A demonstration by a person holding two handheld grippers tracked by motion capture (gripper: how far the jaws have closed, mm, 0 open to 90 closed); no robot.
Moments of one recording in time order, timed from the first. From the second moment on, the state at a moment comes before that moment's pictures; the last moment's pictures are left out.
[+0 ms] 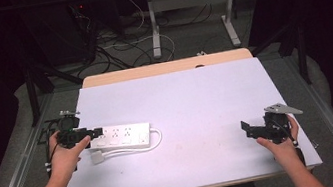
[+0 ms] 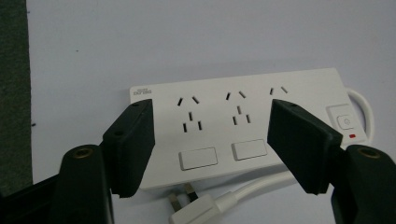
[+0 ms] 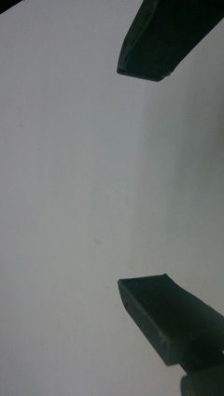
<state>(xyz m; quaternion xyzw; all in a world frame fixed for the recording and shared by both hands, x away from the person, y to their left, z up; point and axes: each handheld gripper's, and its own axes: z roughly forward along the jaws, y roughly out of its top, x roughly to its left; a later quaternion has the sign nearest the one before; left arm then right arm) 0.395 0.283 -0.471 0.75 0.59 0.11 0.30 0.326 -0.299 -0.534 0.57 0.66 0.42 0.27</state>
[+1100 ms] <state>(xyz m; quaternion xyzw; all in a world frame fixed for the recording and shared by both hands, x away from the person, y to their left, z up) 0.411 0.286 -0.495 0.73 0.64 0.07 0.22 0.325 -0.301 -0.534 0.57 0.66 0.42 0.25</state>
